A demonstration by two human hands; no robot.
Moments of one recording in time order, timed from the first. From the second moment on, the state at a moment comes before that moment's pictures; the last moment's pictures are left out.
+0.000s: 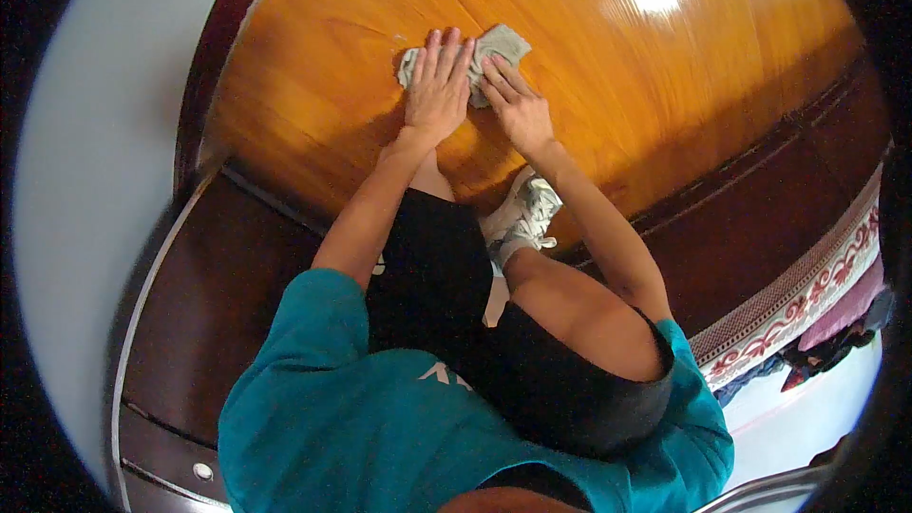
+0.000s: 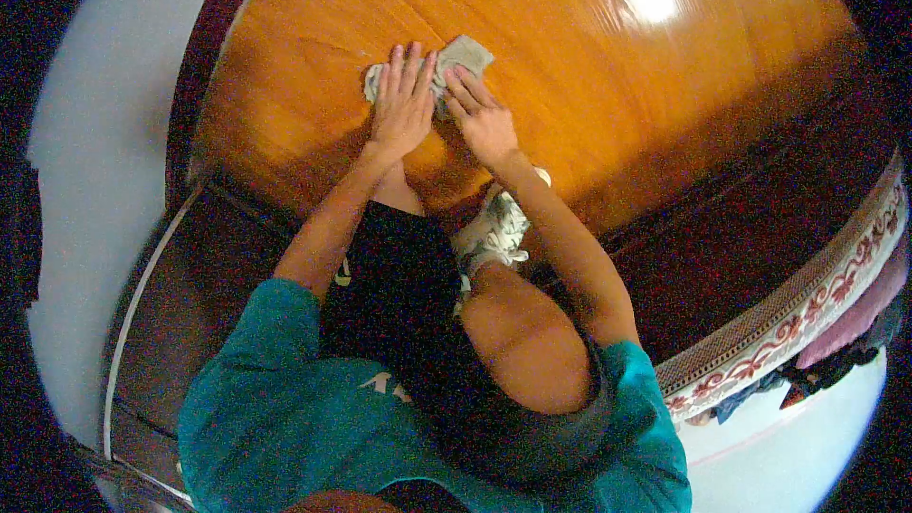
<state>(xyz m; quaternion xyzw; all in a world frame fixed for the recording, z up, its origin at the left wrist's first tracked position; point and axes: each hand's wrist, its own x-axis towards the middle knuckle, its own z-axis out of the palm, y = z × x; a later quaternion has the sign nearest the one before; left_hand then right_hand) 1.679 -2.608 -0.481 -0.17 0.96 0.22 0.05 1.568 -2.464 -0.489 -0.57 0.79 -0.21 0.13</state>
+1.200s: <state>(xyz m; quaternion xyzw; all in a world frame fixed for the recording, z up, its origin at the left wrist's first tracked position) 1.603 -2.548 -0.494 0.02 0.97 0.20 0.10 1.524 -2.352 -0.481 -0.35 0.88 -0.23 0.22</state>
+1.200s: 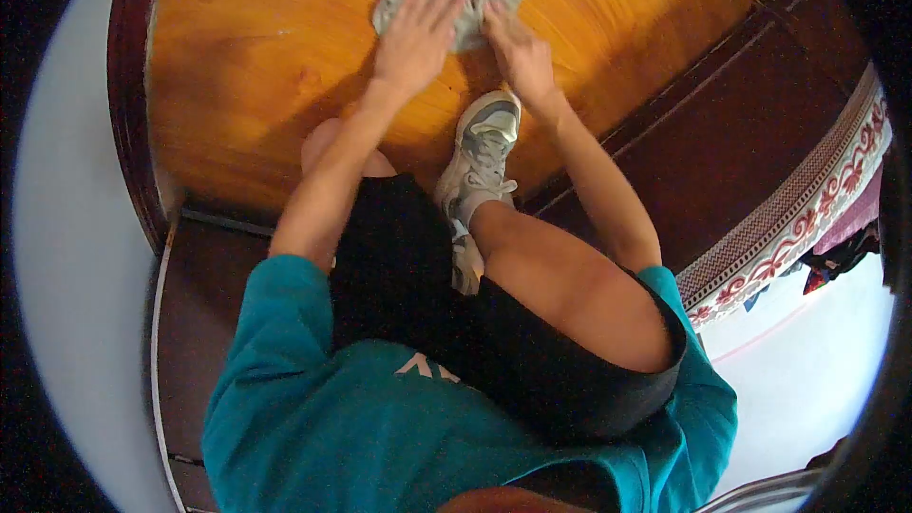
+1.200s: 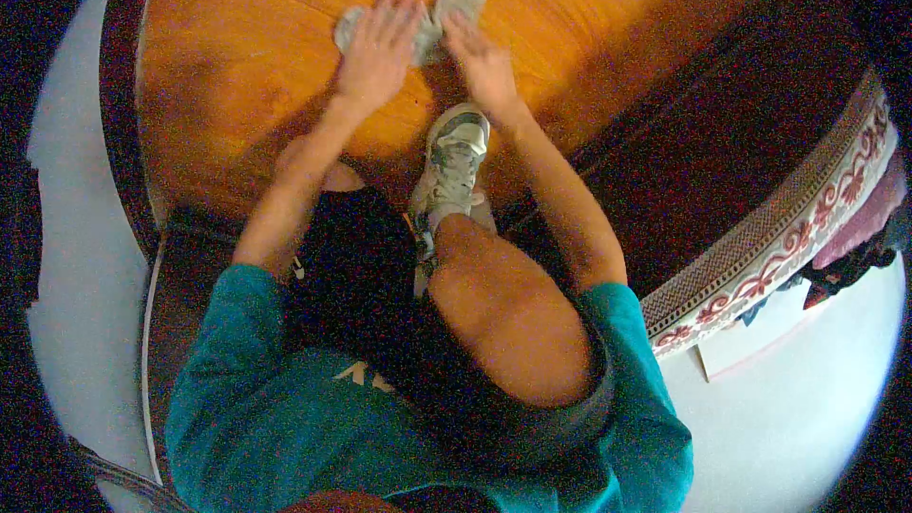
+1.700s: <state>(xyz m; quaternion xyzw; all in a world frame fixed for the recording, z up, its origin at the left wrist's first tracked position) 1.609 -2.537 -0.496 0.07 0.96 0.25 0.10 1.530 -2.353 -0.477 -0.34 0.90 -0.23 0.16</state>
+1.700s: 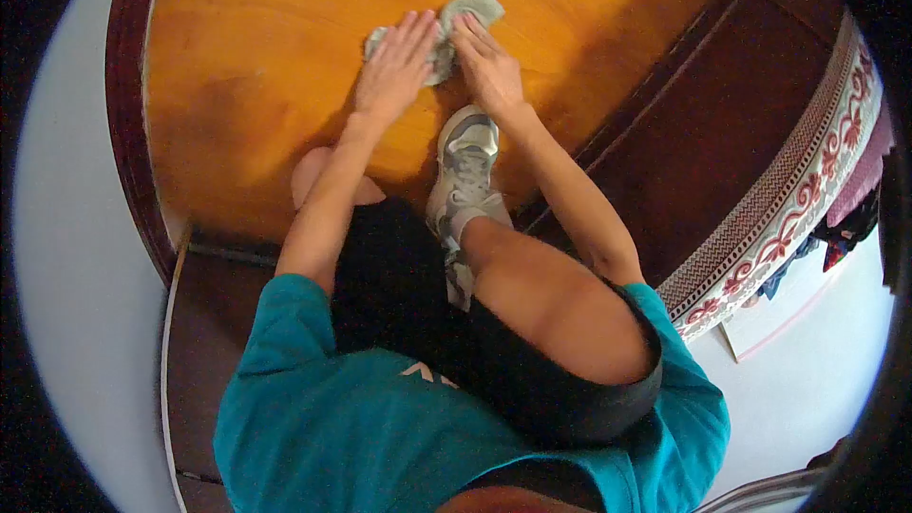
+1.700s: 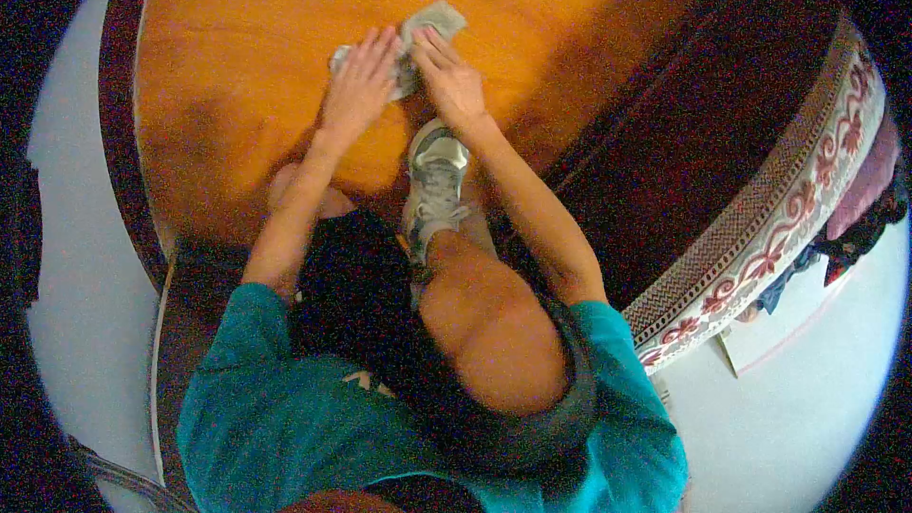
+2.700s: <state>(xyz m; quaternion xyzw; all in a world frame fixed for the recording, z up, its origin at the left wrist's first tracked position) 1.456 -2.640 -0.508 -0.05 0.99 0.14 -0.06 1.396 -2.490 -0.511 -0.32 0.92 -0.23 0.00</state>
